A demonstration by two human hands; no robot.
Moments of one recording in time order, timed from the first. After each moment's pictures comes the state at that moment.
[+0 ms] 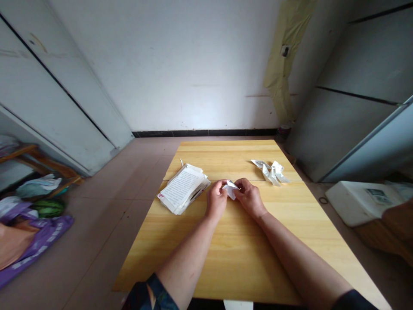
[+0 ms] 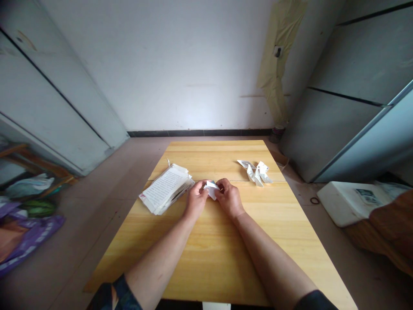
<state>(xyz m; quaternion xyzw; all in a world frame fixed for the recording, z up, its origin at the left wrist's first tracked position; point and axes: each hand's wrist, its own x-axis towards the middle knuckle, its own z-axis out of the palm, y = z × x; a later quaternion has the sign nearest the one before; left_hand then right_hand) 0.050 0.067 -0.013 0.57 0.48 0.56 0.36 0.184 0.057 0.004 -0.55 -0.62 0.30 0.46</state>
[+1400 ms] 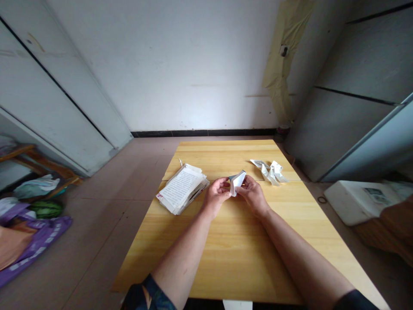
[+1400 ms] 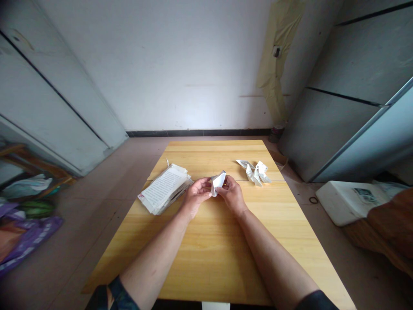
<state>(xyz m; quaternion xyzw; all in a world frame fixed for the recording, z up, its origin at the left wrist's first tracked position) 0.044 0.065 0.000 0.44 0.36 0.53 0.63 0.188 0.063 0.008 -0.43 -0.45 0.54 0.57</state>
